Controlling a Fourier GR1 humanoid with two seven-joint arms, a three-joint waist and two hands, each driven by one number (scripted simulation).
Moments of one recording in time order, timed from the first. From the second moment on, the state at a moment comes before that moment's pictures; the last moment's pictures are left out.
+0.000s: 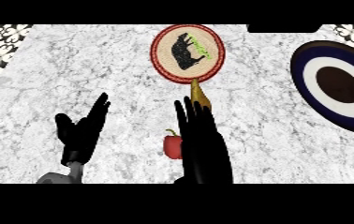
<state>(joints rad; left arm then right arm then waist) -0.04 0.27 -0.24 -1.42 0.30 0.20 0.13 -0.33 -0.06 0.83 -1.81 0.98 0.07 1.04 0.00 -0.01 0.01</state>
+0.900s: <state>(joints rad) -0.02 0.24 -0.21 -1.43 0.26 0.17 0.13 -0.37 -0.01 0.86 -1.59 1.02 0.02 1.06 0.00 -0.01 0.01</state>
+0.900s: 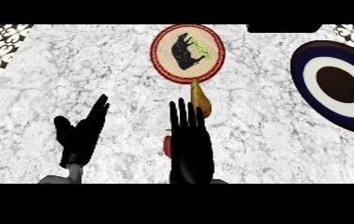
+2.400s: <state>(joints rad) 0.03 0.21 -0.16 -1.51 0.22 0.15 0.19 -0.59 -0.13 0.50 -1.25 1.07 -0.08 1.09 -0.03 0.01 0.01</state>
